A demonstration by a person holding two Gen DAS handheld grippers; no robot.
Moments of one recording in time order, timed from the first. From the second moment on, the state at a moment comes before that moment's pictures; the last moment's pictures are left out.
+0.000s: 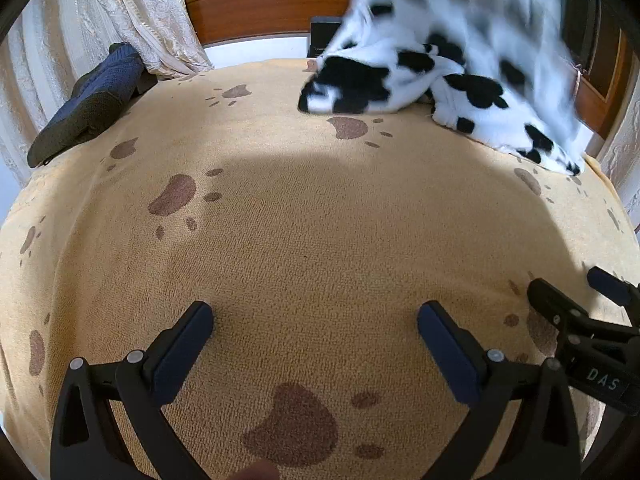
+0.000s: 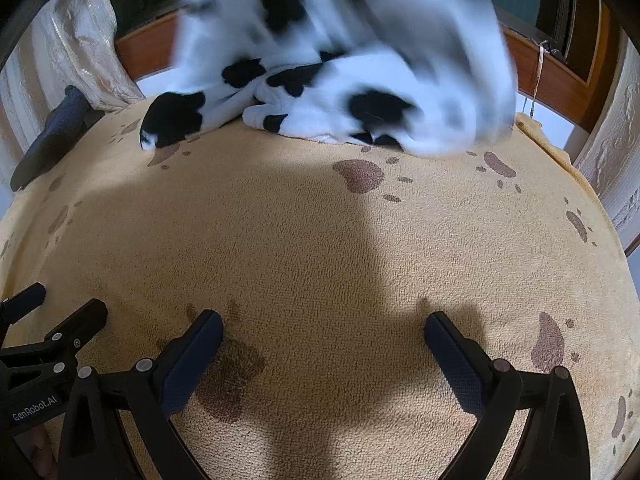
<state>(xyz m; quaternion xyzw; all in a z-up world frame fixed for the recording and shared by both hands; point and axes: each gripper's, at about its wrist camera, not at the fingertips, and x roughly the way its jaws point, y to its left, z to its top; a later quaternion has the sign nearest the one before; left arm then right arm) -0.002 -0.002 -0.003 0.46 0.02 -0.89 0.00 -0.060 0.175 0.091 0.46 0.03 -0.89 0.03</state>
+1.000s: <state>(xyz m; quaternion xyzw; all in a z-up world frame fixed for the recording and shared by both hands) -0.005 -0.007 -0.007 0.46 0.02 -0.89 0.02 -0.059 0.182 0.087 0.46 0.03 -0.89 0.03</state>
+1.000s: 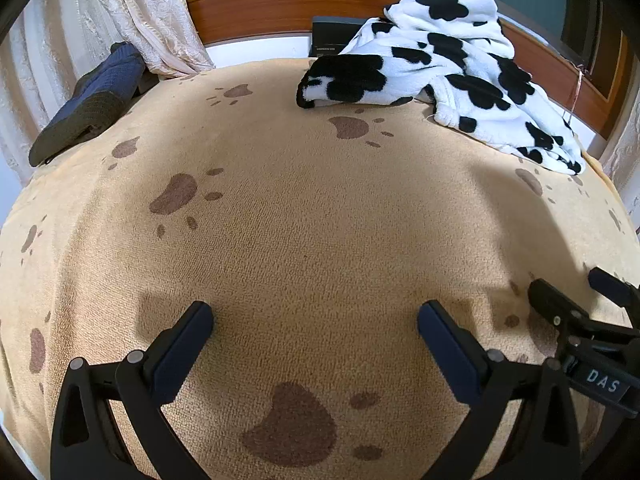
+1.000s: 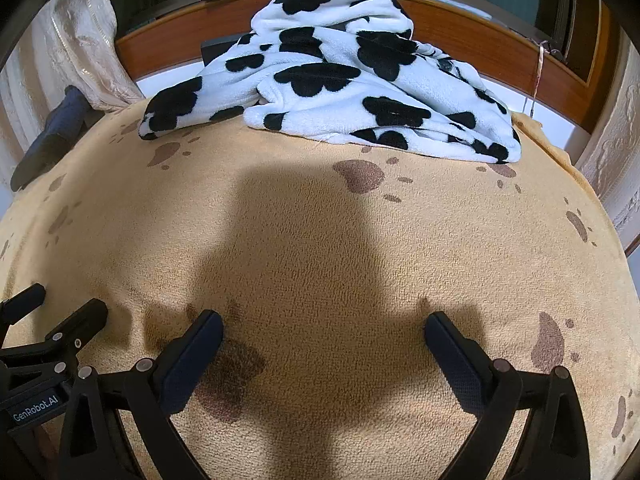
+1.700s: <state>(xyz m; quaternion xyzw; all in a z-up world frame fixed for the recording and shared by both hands) -0.016 -0.003 -0.003 0.48 0.01 -0.88 0.04 -0.059 0.182 0.088 0.46 0.03 -0.89 0.02</state>
